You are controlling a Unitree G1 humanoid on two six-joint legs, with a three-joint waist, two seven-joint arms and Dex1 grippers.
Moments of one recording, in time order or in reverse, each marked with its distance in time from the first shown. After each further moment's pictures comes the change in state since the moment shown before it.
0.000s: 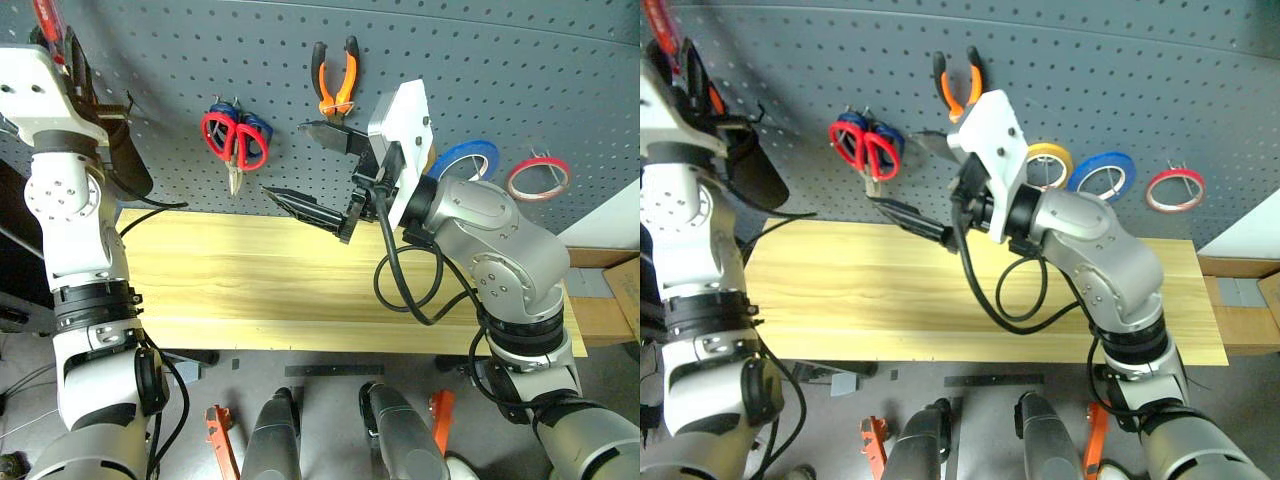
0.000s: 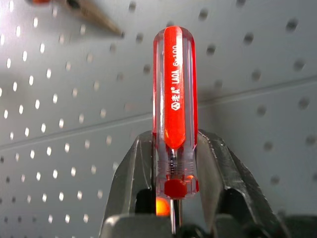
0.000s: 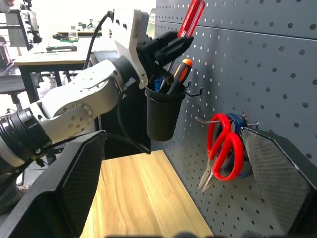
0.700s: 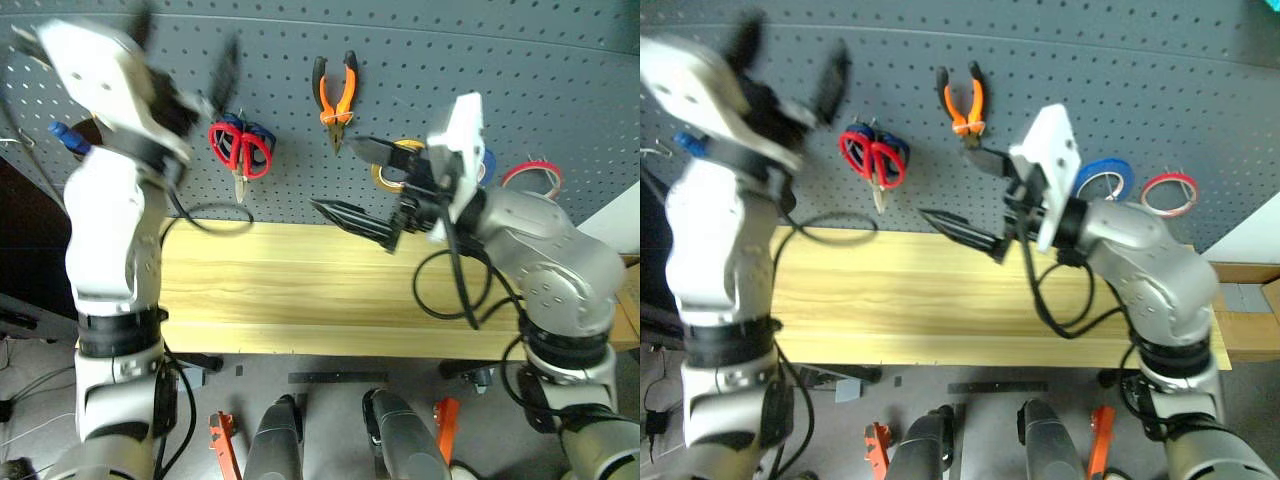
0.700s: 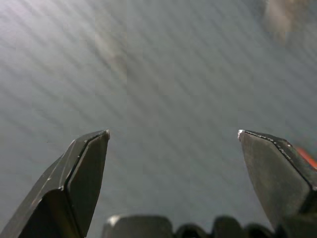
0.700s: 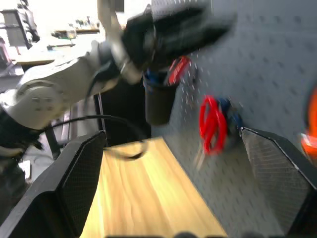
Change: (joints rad) left arm 0.238 -0.038 -0.243 -0.633 -0.316 0.526 -0.259; right arm 0.188 -0.224 -0.150 -0.136 0.173 0.096 0.056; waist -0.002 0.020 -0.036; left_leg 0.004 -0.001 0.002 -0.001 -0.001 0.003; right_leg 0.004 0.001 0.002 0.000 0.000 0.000
